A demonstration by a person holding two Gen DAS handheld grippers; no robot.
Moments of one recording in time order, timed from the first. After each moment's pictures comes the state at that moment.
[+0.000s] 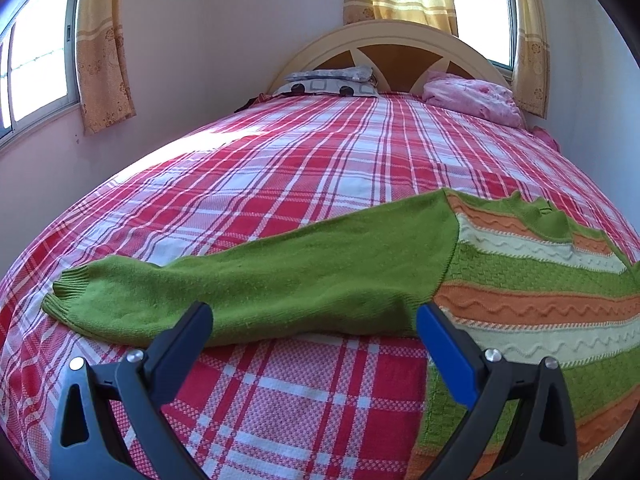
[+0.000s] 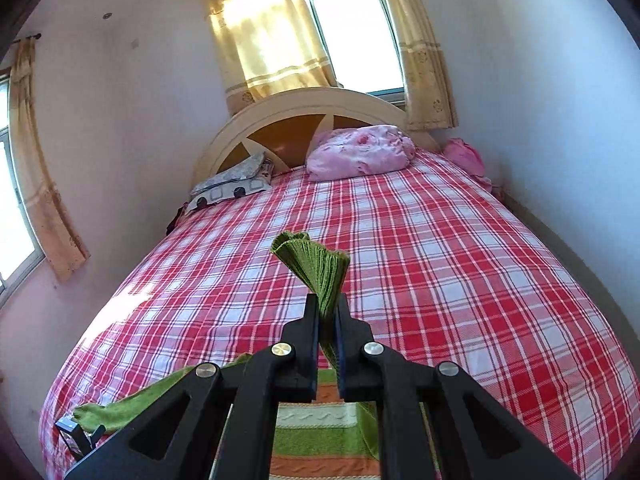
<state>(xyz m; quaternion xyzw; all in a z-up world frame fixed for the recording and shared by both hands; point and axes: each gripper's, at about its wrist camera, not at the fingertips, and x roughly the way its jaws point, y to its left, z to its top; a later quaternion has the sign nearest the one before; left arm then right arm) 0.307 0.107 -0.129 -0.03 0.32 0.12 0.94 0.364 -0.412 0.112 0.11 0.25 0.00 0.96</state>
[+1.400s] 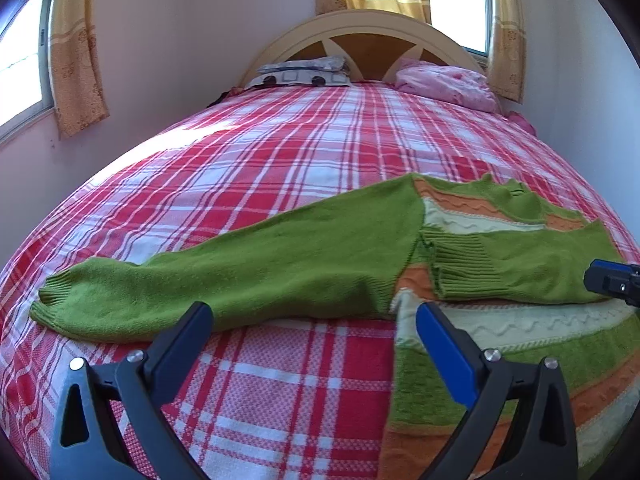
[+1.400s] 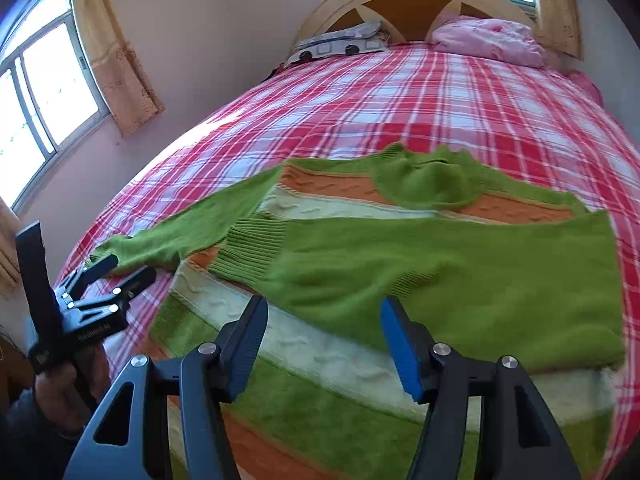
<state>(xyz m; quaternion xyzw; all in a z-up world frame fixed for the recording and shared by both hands) 0.300 0.089 -0.122 -0.01 0.34 0.05 0.94 0.349 -0.194 -0.106 0.05 0.41 0.18 0.89</state>
